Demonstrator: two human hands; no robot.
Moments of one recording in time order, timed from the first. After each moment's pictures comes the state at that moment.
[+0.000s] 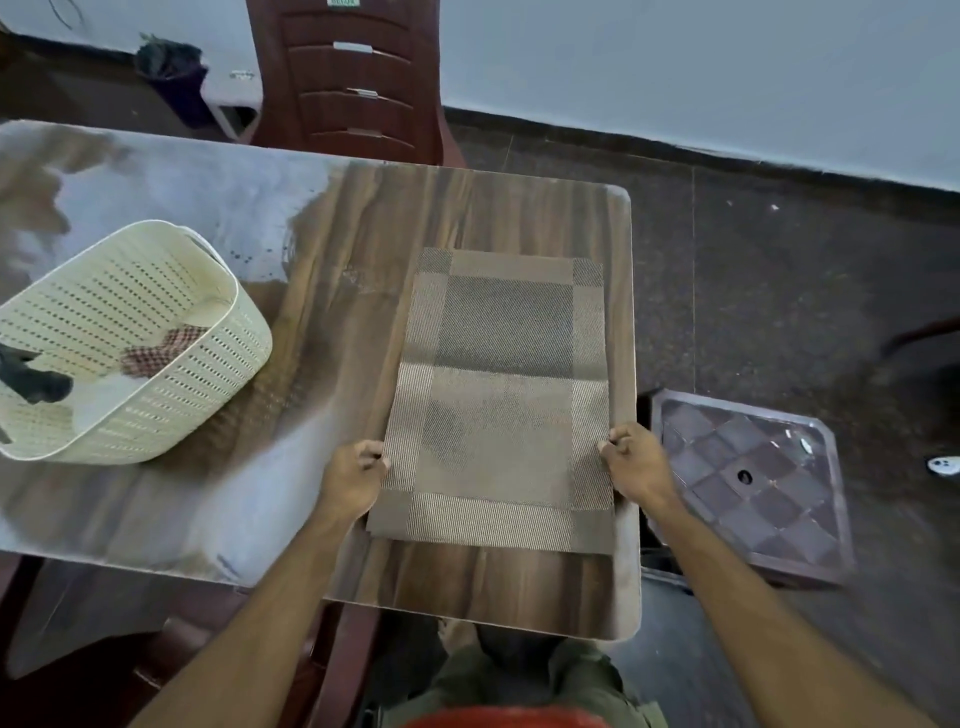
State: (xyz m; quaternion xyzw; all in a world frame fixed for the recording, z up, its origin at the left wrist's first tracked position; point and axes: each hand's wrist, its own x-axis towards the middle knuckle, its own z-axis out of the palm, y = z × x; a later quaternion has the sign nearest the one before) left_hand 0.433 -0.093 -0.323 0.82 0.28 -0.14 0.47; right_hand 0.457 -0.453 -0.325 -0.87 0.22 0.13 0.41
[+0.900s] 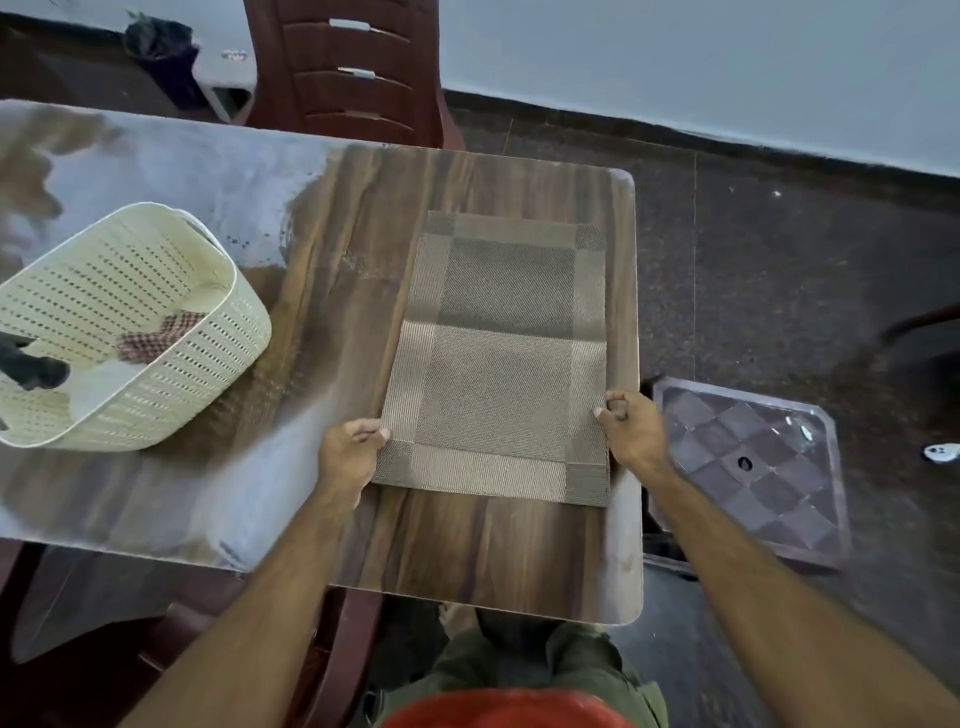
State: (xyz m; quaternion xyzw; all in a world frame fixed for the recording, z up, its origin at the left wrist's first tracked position) left_hand 0.444 -0.092 -0.327 0.76 0.34 -0.09 0.55; right_hand 0.477 -0.447 -0.324 -0.87 0.19 0.06 0.44
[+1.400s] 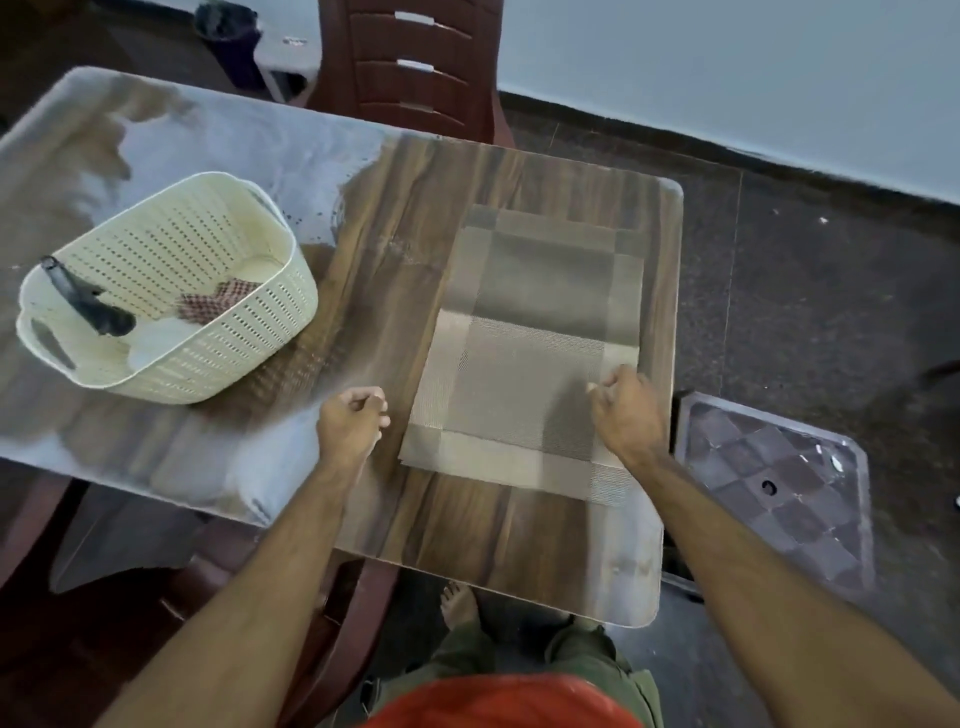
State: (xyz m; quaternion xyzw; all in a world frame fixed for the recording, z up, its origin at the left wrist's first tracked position) left_hand 0.438 -0.079 -0.284 0.71 0.38 -0.01 0.59; right_hand 0.488 -0.395 -0.280 -0.95 0.11 0.08 0.28
